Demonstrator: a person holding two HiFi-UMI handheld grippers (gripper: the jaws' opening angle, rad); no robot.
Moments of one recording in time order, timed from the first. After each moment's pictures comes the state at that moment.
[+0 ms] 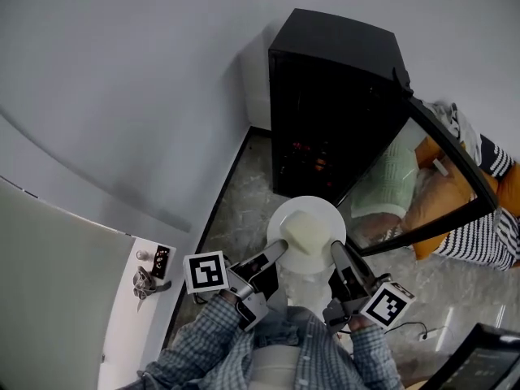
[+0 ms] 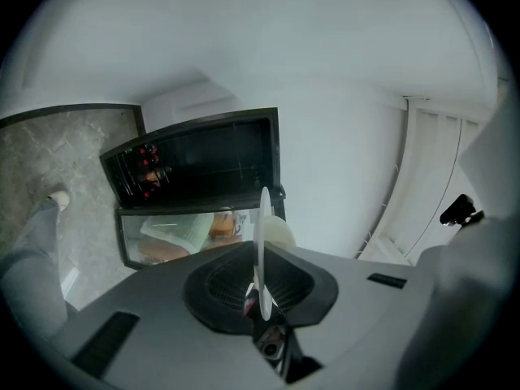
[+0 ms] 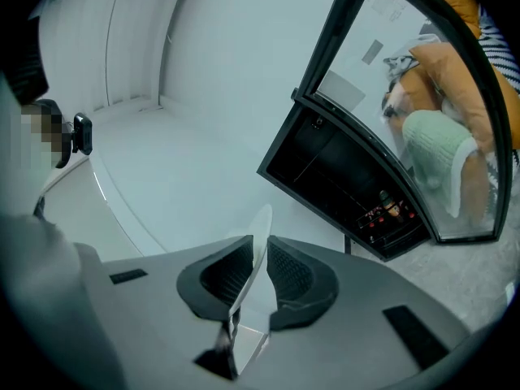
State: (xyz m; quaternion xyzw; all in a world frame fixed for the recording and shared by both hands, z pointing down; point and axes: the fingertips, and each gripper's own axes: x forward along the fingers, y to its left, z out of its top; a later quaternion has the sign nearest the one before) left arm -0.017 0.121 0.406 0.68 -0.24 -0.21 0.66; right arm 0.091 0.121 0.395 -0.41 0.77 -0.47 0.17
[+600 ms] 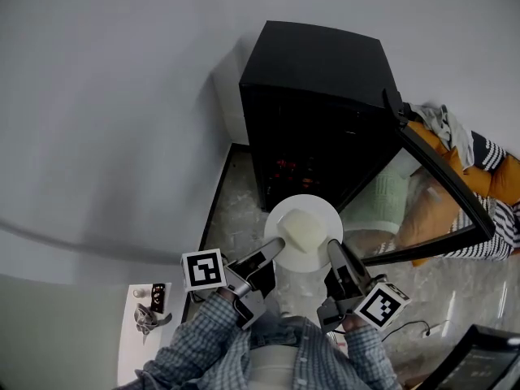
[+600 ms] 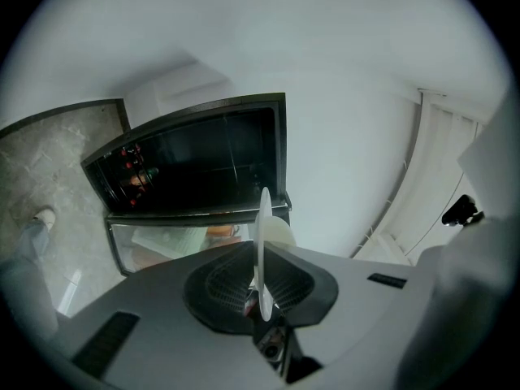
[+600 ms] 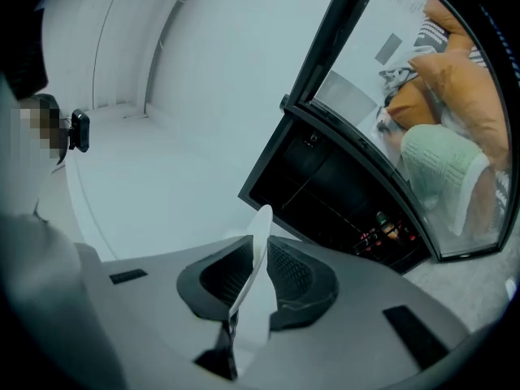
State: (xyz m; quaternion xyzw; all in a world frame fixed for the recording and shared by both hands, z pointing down) left arm 0.000 0.000 0.399 0.69 -0.21 -0.17 0.67; right arm 0.107 0.014 0.391 -0.47 0.73 -0.46 0.20
